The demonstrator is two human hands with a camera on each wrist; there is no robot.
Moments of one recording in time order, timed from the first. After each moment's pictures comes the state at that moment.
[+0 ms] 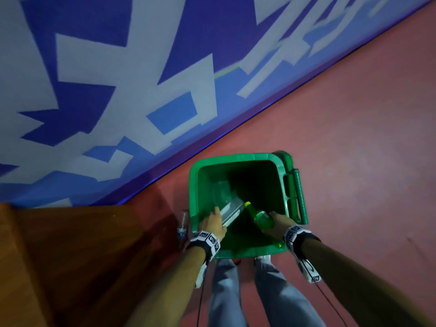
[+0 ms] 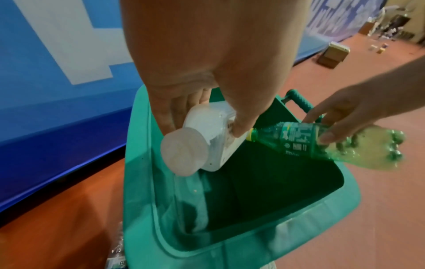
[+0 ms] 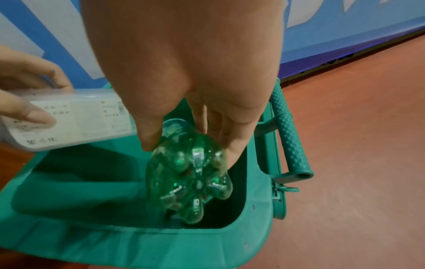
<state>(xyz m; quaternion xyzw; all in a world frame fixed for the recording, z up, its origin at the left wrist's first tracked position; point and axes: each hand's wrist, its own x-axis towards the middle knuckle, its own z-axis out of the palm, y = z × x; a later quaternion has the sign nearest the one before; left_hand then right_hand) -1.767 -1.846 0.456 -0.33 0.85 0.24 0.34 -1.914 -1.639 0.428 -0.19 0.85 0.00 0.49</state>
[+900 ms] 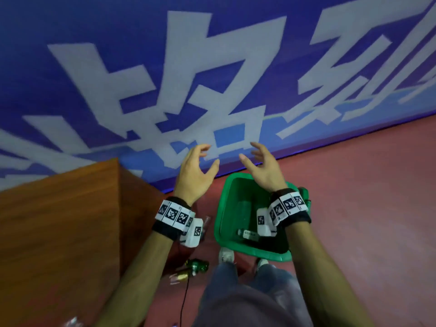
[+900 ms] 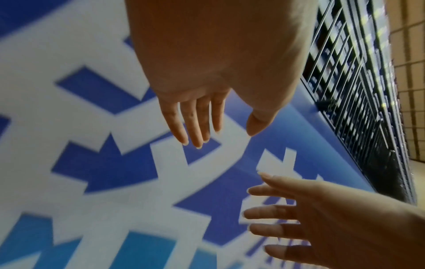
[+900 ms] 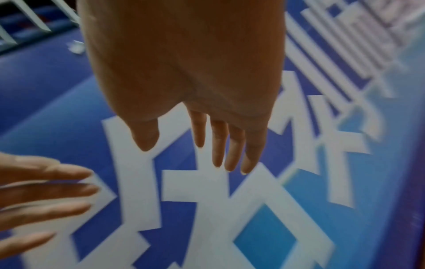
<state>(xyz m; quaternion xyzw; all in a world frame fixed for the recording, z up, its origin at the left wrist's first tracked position) -1.697 -1.901 0.835 -0.37 0.81 0.37 -0.25 -1.887 -1.791 0.785 -0.29 0.75 -0.51 0.31</state>
